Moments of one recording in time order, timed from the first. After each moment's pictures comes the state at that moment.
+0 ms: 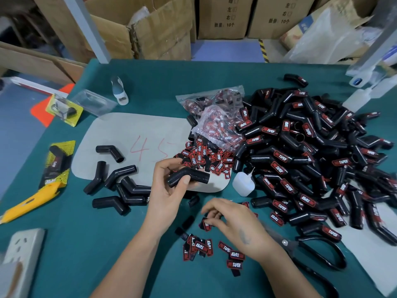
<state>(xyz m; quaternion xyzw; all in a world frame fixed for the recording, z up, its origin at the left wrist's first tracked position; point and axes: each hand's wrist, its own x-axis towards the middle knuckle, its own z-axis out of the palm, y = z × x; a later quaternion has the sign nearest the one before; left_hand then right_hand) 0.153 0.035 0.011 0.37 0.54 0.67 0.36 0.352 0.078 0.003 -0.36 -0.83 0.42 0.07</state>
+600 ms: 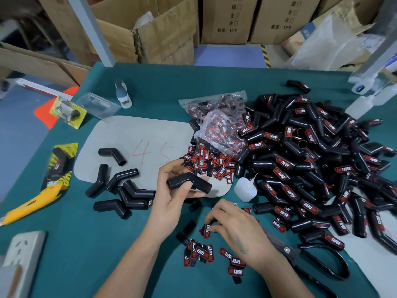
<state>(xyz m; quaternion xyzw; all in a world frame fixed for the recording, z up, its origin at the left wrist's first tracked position) 0.153 0.035 0.008 0.37 0.49 0.68 0.40 0.352 0.077 -0.005 -0.35 -0.89 0.28 0.03</state>
